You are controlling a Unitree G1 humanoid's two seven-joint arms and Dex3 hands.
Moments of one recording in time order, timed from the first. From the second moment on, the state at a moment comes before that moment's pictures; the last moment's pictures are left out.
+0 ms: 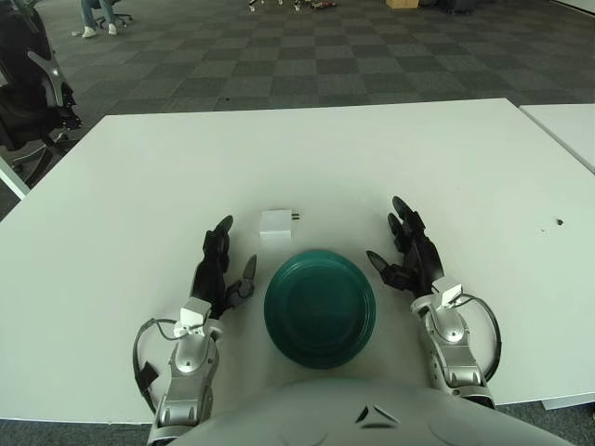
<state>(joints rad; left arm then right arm) 0.38 0.02 -0.01 -0.14 0.02 -0.17 0.00 0.23 0.01 0.07 0.12 0.00 -0.29 0.05</state>
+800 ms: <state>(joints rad) 0.00 0.24 0.04 -0.17 0.17 0.02 -0.05 0.15 0.05 0.07 0.20 -0.04 -0.29 -0.01</state>
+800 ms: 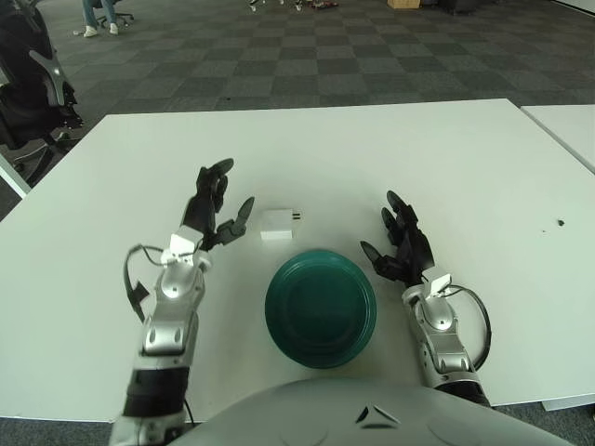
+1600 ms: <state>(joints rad) -0.30 0.61 -0.35 0.15 0.63 -0.27 -0.41 0.11 0.07 0.07 0.24 -0.06 -0.29 -0.07</state>
